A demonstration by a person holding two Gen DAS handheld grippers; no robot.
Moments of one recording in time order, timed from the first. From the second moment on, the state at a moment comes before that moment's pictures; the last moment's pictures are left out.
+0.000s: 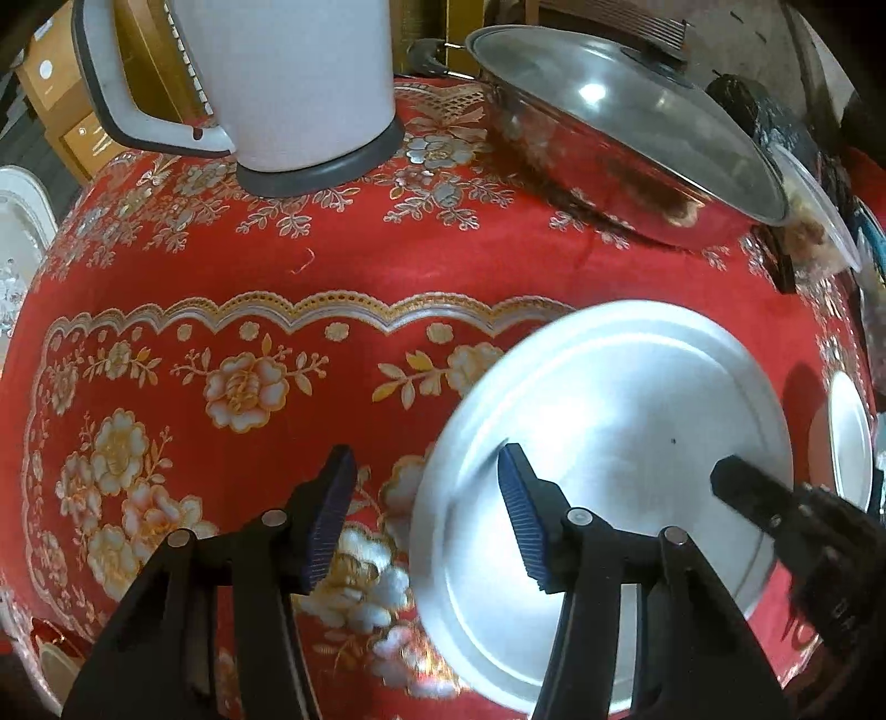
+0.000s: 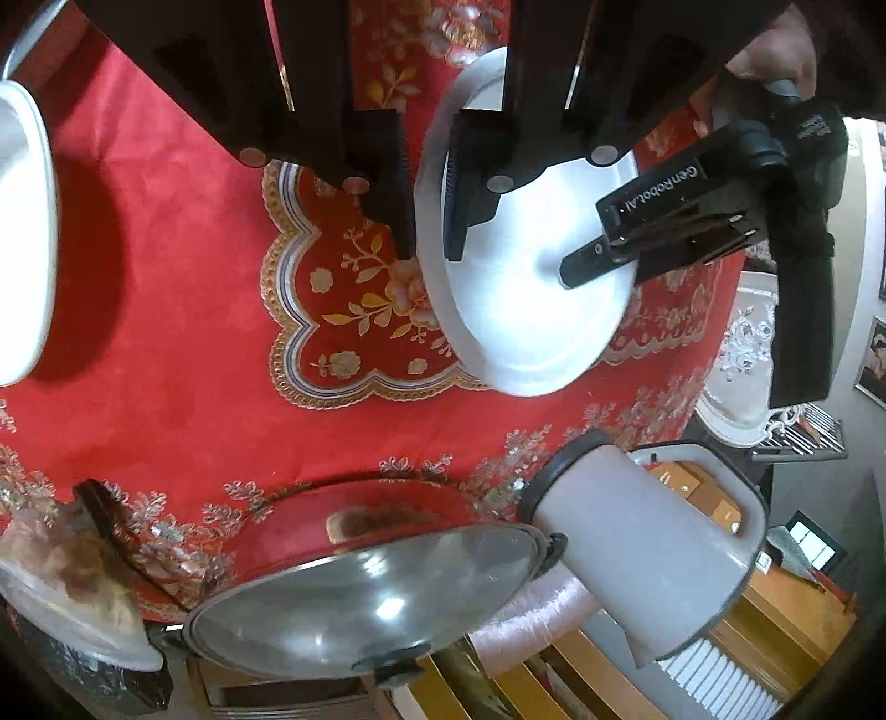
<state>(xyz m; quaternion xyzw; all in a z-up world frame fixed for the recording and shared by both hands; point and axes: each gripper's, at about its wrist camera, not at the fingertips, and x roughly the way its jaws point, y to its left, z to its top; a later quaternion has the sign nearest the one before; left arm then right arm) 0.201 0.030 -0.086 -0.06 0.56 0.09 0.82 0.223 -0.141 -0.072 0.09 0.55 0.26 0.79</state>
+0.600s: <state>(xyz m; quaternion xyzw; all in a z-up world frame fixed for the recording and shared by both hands) 0.151 0.013 -0.092 -0.05 0.59 0.07 0.80 0.176 -0.153 -0.074 0.04 0.60 0.26 0.76</state>
